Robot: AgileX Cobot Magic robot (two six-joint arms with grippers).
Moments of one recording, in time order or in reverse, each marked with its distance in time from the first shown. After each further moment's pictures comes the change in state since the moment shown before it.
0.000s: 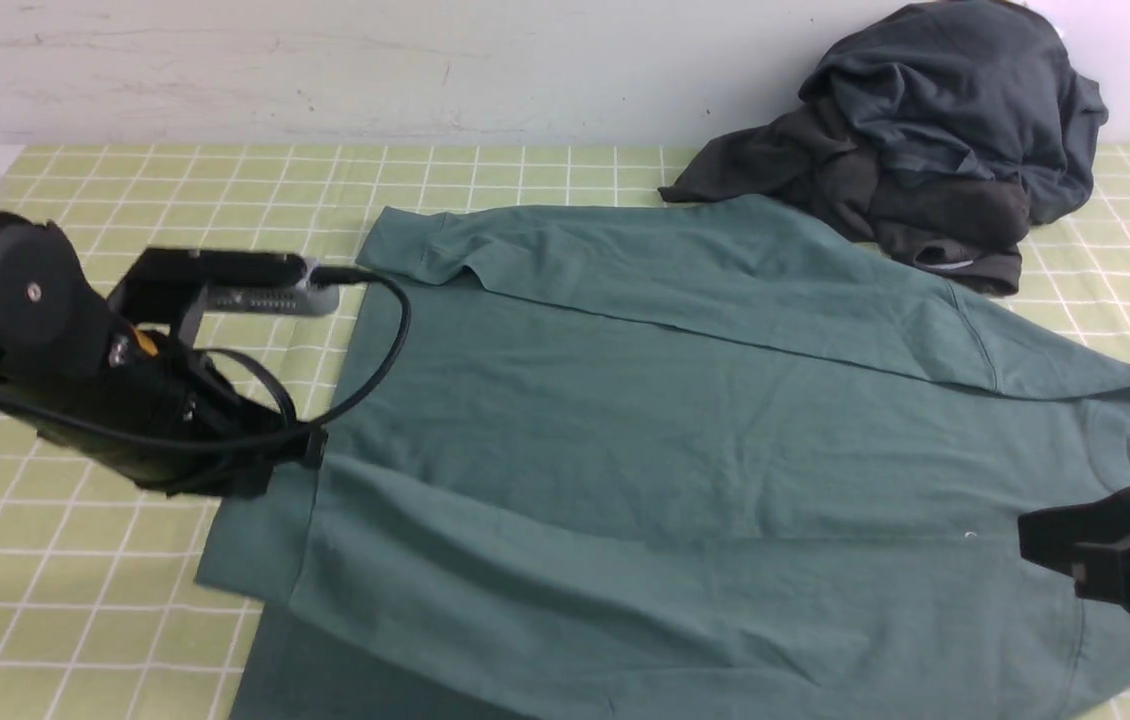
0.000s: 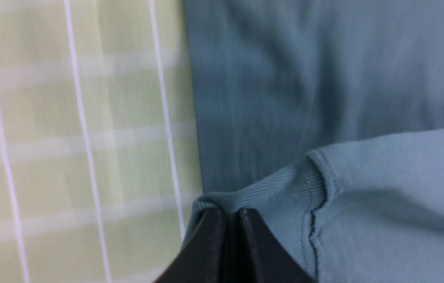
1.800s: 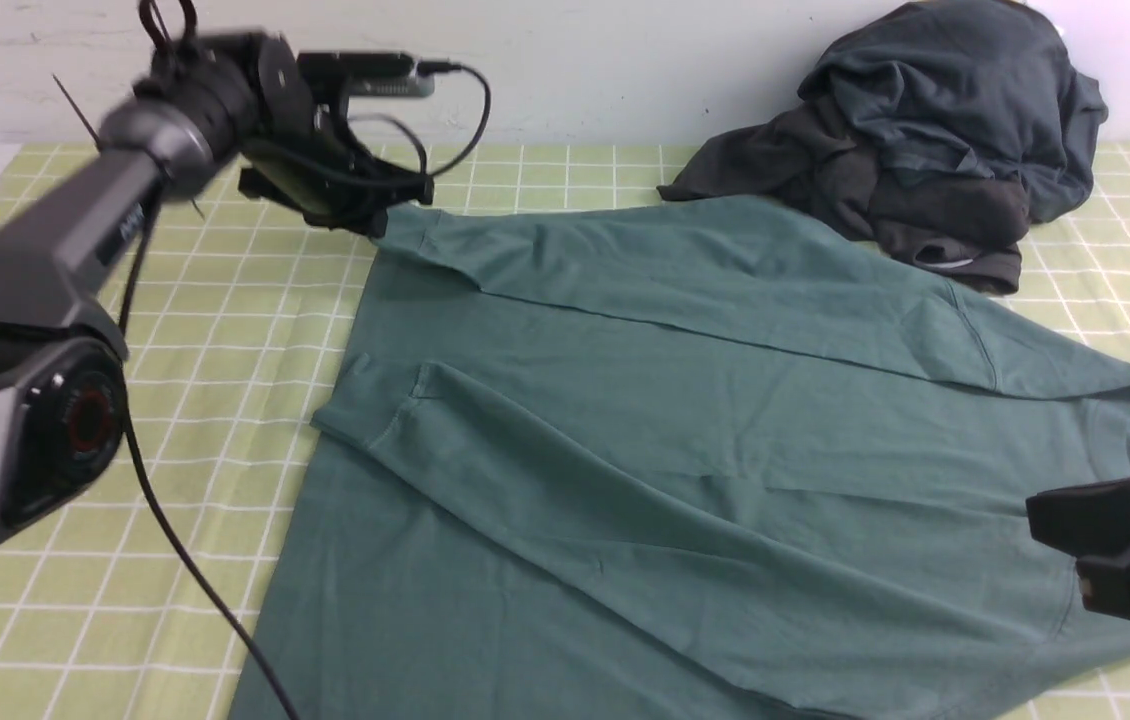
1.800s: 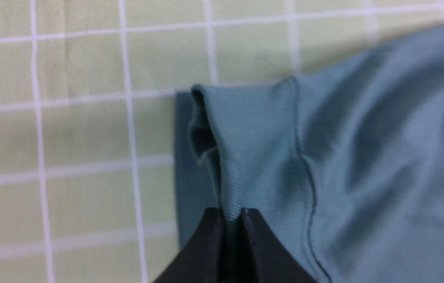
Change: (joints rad) right arm 0.000 0.000 0.000 0.009 -0.050 -0.175; left arm 0.044 0.916 -1.365 0.020 0.377 -0.035
